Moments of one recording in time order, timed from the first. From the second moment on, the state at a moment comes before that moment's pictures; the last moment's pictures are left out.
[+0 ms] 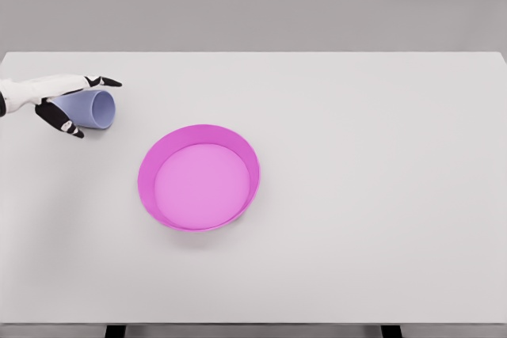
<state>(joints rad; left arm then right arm) -0.85 0.71 -0.71 -0.77 -0.15 -0.61 -0.61 0.05 0.00 0.36 0.05 -0.09 -0.07 -0.11</state>
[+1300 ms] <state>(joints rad) -0.70 0.96 -0.70 -1.25 0.30 -0.55 -0.61 0.05 0.00 0.36 0.05 -0.09 -0.07 -0.11</state>
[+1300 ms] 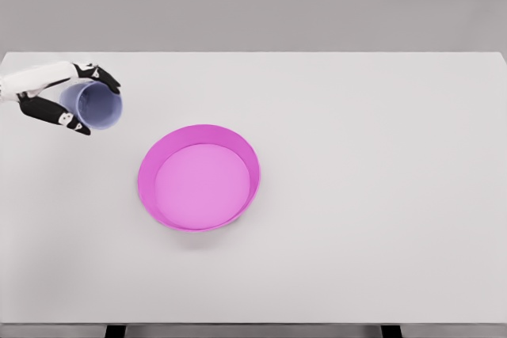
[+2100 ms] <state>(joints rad) -0.60 1.07 -0.71 -1.70 1.04 -0.21 -0.61 0.05 0.00 0.36 0.05 -0.09 -0.07 -0.11</state>
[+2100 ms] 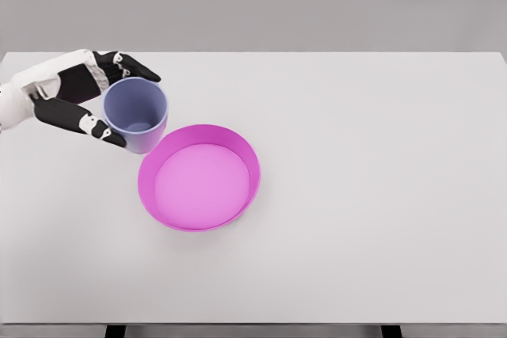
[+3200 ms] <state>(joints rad) -0.58 0.72 -0.82 -1.45 0.89 -0.19 -0.61 0.05 0.00 0.36 0.05 -0.09 -0.07 -0.11</state>
